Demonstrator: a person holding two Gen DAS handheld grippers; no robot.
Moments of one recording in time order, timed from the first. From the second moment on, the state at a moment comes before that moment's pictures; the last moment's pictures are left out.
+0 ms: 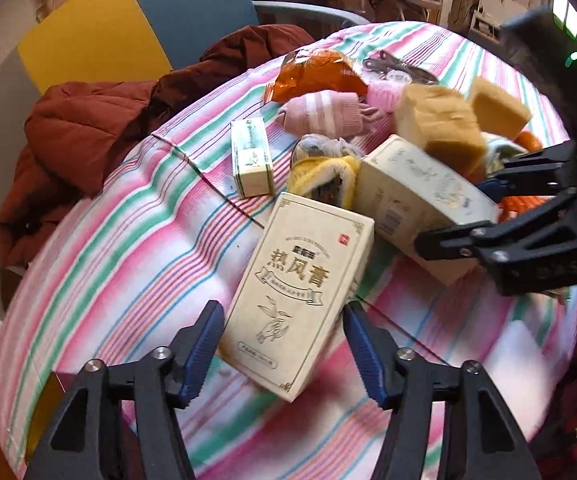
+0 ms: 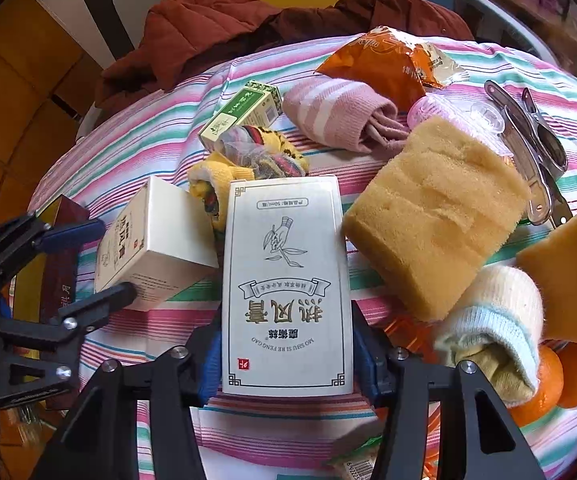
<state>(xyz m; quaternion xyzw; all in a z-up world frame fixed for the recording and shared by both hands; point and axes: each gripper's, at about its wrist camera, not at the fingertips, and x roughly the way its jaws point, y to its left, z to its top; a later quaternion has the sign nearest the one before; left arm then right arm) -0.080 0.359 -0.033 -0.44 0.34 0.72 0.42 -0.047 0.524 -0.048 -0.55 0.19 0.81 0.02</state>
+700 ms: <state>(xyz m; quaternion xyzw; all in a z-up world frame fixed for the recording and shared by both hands) -0.074 0.339 -0.028 -0.49 0.21 0.75 0.39 -0.050 0.524 -0.050 -0.56 0.19 0.81 0.02</state>
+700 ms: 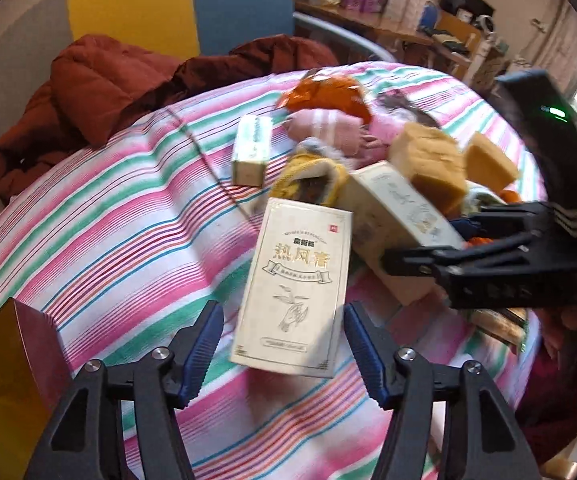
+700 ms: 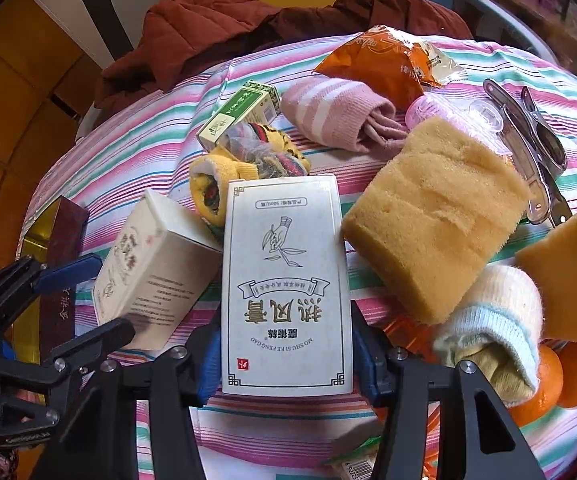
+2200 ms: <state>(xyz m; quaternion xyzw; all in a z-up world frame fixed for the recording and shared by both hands) -0.049 0.178 -0.003 -0.51 -0.02 0.79 0.34 -0.027 0.423 -0.006 -0.51 0.17 0.84 -0.06</state>
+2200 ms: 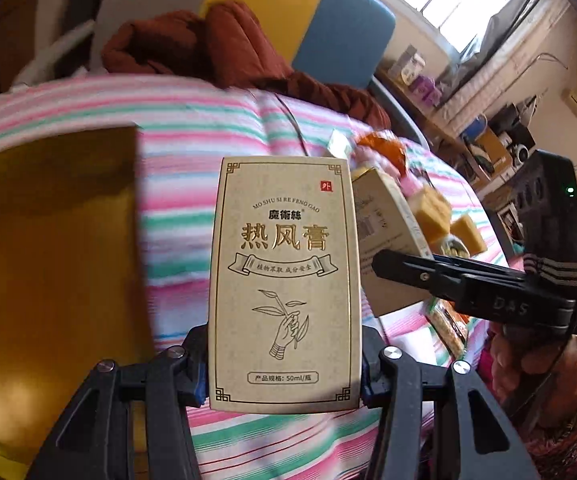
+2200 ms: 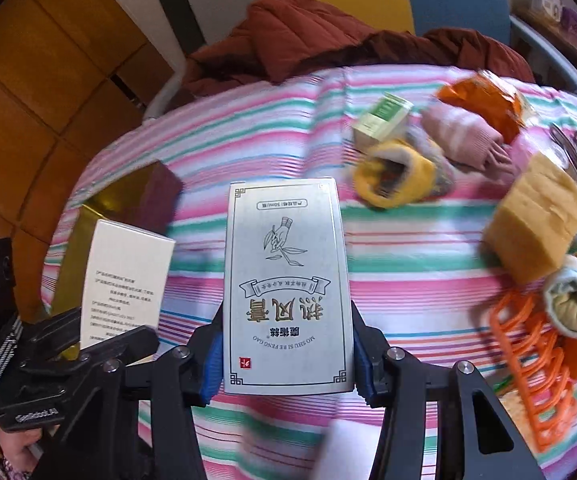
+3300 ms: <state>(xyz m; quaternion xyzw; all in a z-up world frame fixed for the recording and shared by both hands) -0.170 -0.026 -0.039 -0.54 -0.01 0.83 0.11 -0.153 0.179 -0.030 -0.55 0.14 0.81 -0.16</state>
